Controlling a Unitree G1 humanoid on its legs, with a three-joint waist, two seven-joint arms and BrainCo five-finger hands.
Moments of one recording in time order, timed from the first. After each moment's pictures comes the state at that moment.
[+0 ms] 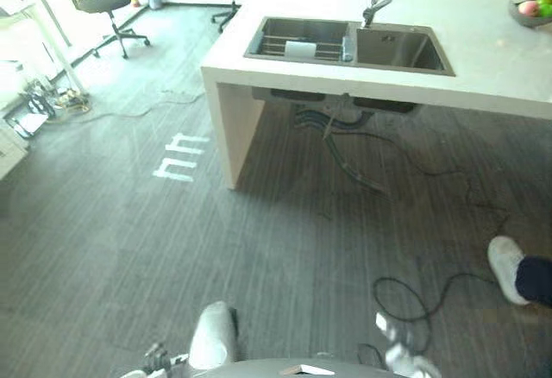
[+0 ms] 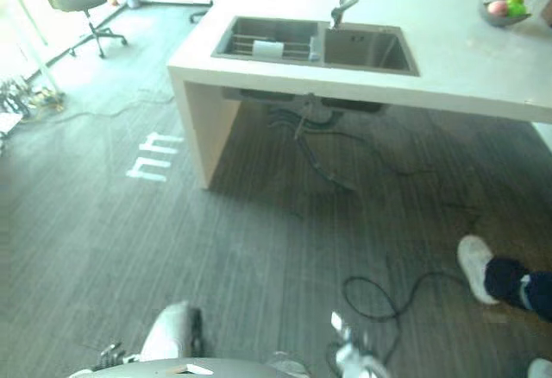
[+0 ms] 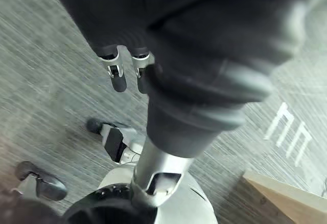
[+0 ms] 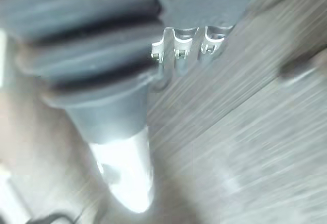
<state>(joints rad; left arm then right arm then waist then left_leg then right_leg) 0.40 0.25 -0.07 0.46 -0.60 0.29 0.05 0.15 -0.19 -0.23 0.69 0.72 -0.03 -0.01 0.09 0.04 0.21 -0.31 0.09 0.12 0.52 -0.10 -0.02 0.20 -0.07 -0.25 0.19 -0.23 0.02</state>
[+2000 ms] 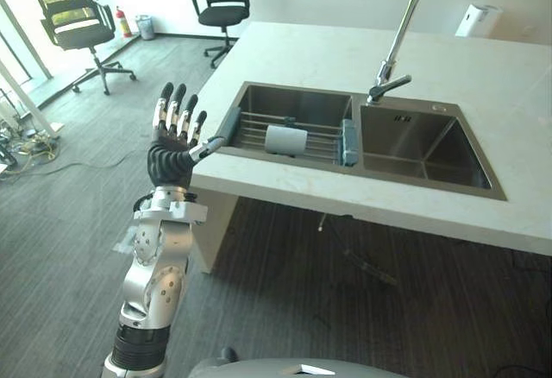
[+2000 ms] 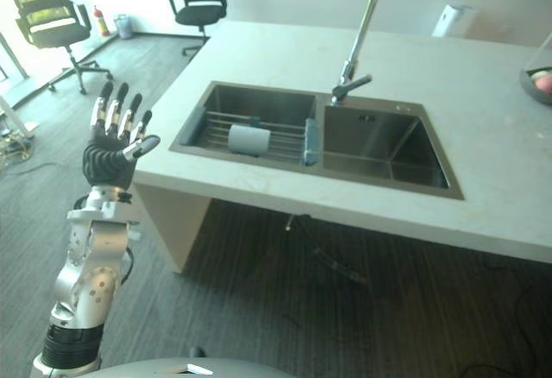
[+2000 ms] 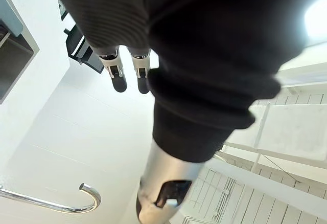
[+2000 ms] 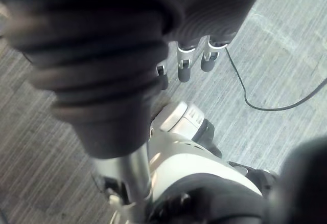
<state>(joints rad) -0.07 0.10 -0.08 -0.44 -0.64 -0.03 0.15 0.31 -0.13 -0.31 1.15 0.68 0.33 0.13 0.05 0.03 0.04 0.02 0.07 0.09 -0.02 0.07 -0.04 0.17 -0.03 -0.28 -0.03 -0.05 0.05</state>
